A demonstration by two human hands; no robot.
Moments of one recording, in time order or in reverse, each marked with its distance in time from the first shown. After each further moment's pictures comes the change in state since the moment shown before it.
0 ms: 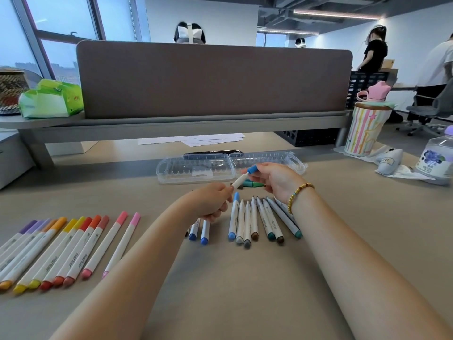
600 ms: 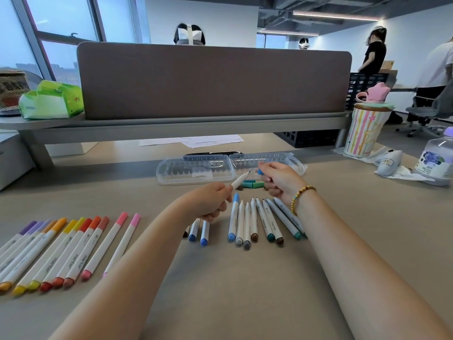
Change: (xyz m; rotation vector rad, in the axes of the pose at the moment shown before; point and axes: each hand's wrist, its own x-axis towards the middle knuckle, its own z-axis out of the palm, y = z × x) left_hand -0.002 -0.001 -0.003 -0.010 -0.011 0.022; right_hand -0.006 -0.002 -0.009 0.026 -0.026 -0.038
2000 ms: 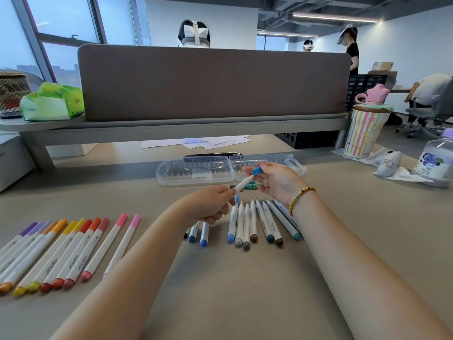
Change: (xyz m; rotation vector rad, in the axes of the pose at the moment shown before) left_hand -0.001 0.001 0.002 -0.013 -0.046 0.019; right_hand -0.002 -0.003 0.006 0.138 -0.043 -0.007
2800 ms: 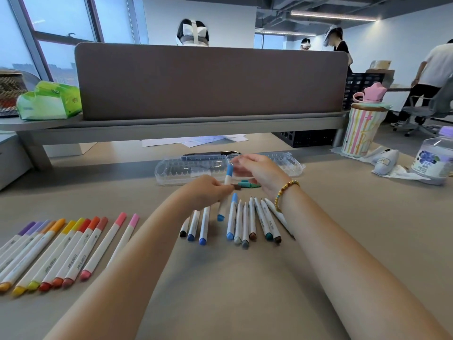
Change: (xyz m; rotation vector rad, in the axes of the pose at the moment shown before) left_hand -0.003 0.008 -0.009 0.347 0.211 0.008; right_hand -0.019 -0.015 0.039 -0.429 -0.012 -0.149
